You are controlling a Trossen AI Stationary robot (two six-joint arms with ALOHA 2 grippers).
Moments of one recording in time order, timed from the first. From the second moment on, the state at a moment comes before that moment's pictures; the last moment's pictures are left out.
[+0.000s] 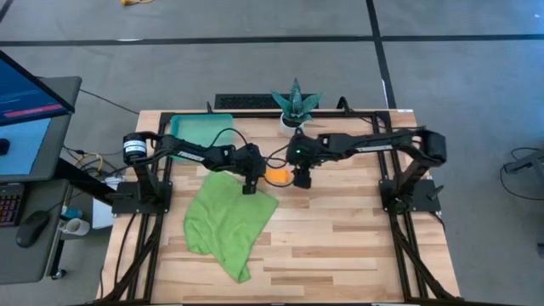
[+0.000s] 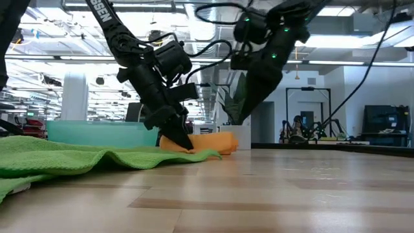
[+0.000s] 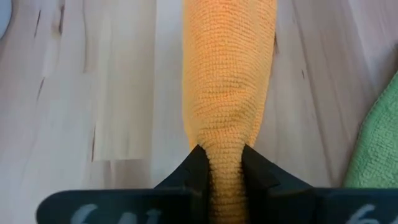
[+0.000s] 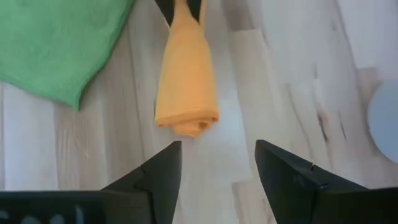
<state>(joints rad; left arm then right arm) 0.26 1.81 0.87 0.02 0.06 0.31 -0.19 1.68 1.12 -0.50 0.00 -0.13</state>
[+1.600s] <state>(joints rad) 0.41 1.10 0.87 -0.48 -0.10 0.47 -0.20 1.50 0.88 -0.30 0.00 -0.04</state>
